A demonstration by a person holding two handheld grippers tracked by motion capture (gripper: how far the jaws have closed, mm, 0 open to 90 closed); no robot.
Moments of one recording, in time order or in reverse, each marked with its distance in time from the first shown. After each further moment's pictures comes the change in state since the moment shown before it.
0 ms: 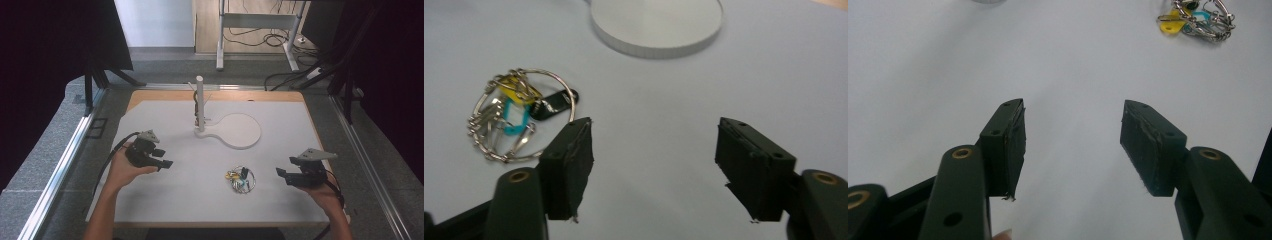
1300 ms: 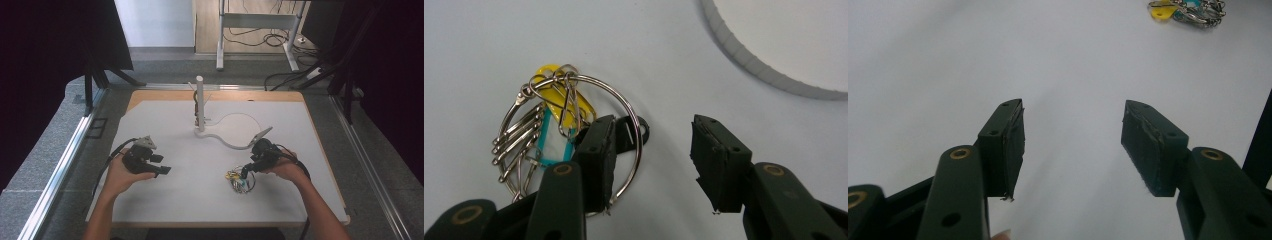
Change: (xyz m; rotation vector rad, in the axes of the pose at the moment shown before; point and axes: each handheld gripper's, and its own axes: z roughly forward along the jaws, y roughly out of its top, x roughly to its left) left arm -0.006 -0.016 -0.002 -0.006 -0.026 -0.004; right arm 0.038 0.071 0.102 0.406 0.209 -0.228
